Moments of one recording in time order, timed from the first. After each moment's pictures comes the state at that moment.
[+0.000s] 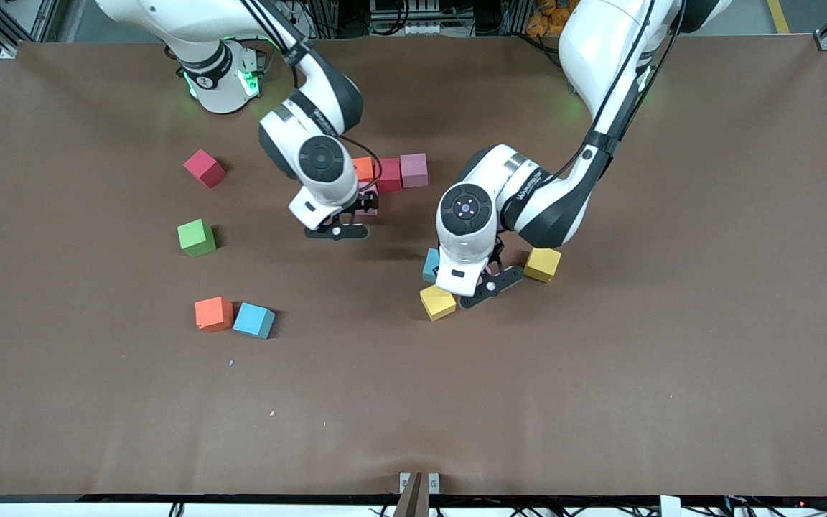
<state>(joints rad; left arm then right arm) -0.60 0.70 -0.09 -1.35 0.09 1.93 -1.19 0.37 0.36 0.30 -1.96 -0.02 2.10 0.70</state>
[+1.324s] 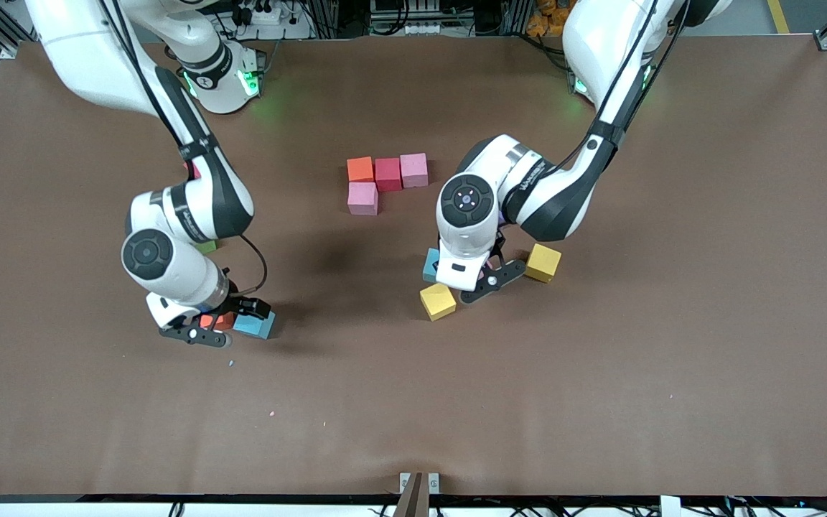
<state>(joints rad) -0.60 0.66 -0.10 -1.34 0.08 1.88 -1.20 0.23 0.56 0.02 -1.71 -0.02 2.28 0.46</state>
